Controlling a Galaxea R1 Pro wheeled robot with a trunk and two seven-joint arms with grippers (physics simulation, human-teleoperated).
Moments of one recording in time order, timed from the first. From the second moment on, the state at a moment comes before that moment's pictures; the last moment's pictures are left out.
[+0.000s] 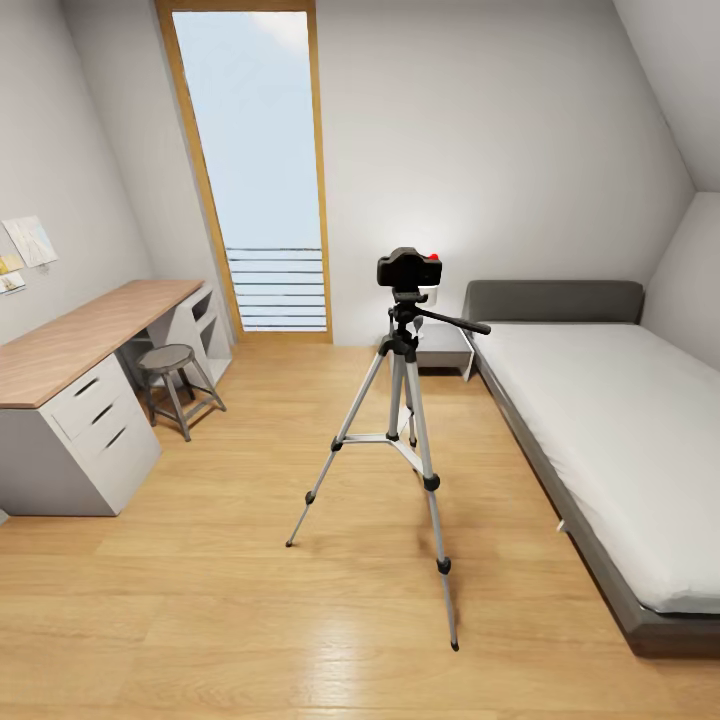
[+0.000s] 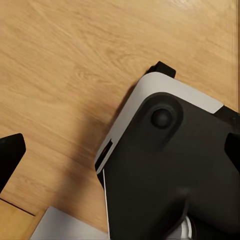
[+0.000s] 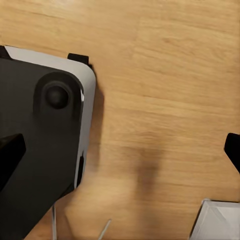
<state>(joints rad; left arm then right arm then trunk) -0.32 0.12 -0.23 0.00 0.70 0.12 0.08 -0.22 -0.13 -0.01 0.03 0.18 -0.15 0.01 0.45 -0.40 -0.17</state>
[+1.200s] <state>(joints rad) -0.31 0.04 -0.23 0.00 0.69 0.00 0.08 -0.21 -0.09 -0.02 0.03 0.06 -0.16 0.01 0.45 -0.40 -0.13</state>
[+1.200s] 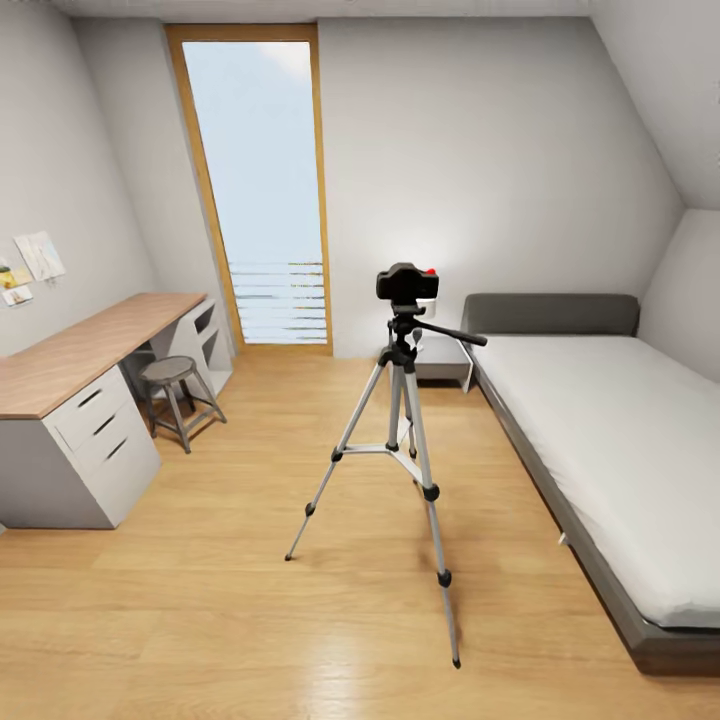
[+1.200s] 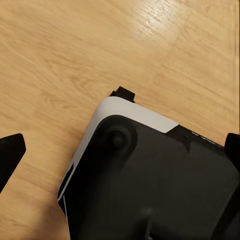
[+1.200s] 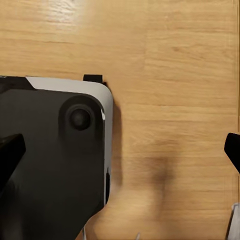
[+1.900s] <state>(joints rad) -0.32 0.04 -0.23 -0.01 0.69 0.00 0.08 -0.21 -0.08 -0.02 0.03 0.07 -0.15 0.00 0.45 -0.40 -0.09</state>
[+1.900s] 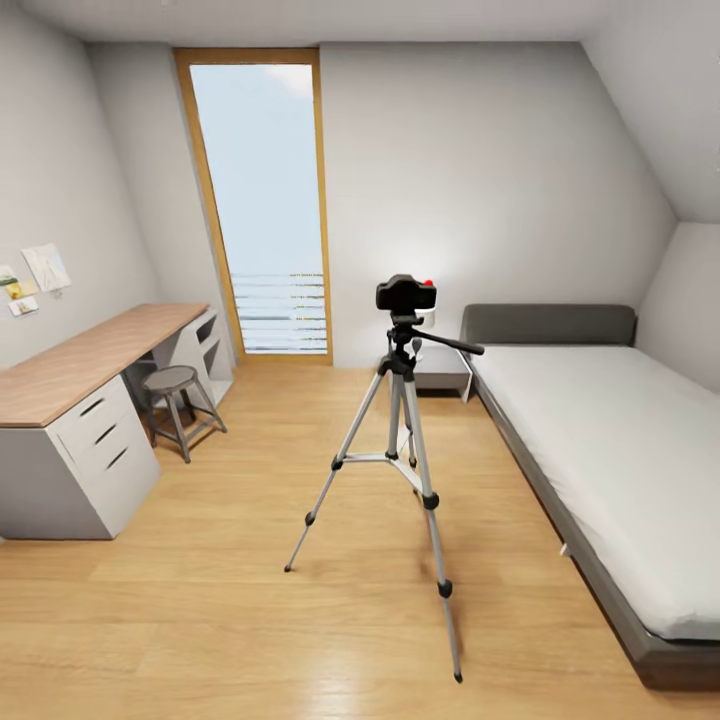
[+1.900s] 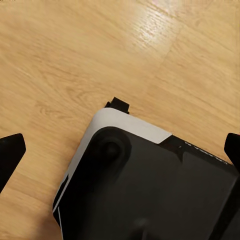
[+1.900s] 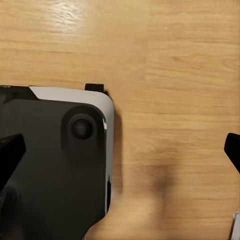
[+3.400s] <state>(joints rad) -0.32 0.04 -0.23 -0.01 0.69 0.00 0.08 -0.21 -0.09 -0.02 0.03 0.07 -0.15 0.02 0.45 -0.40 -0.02</state>
